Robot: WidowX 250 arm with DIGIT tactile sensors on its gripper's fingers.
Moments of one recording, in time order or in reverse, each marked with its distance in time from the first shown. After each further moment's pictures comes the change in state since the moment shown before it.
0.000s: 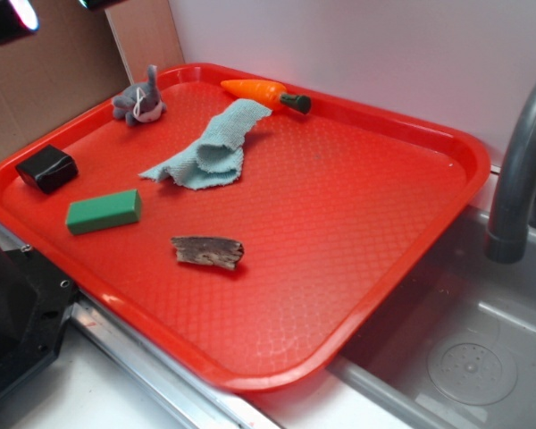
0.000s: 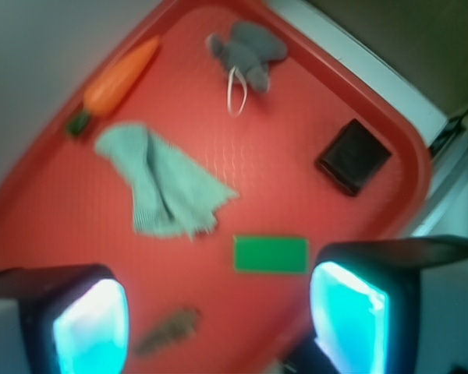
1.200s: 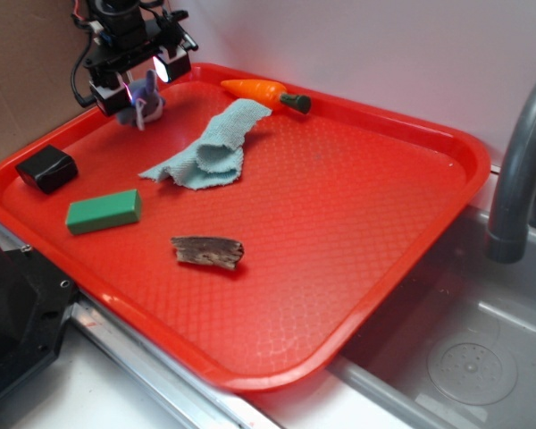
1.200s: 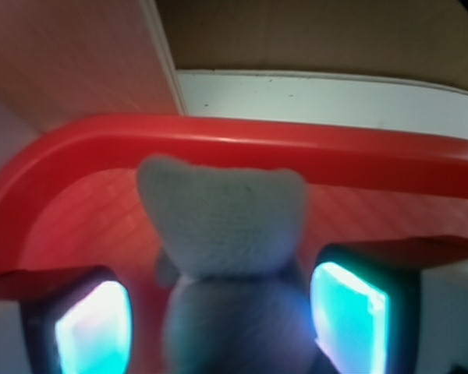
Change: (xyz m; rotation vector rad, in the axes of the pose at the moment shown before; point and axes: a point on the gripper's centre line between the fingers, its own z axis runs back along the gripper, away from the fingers) arm 0.111 0.001 -0.146 0.192 -0.281 0.443
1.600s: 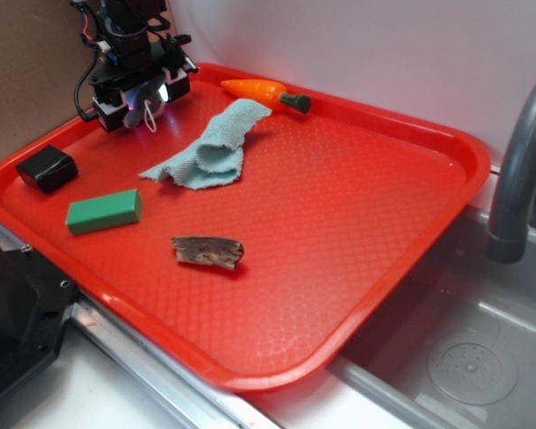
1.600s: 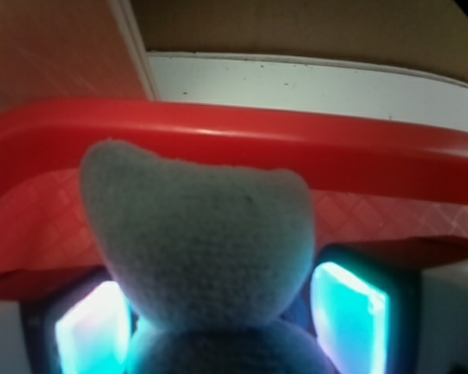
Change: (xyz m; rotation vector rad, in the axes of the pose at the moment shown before) arm 0.002 0.004 -0.014 0.036 -0.002 -0.019
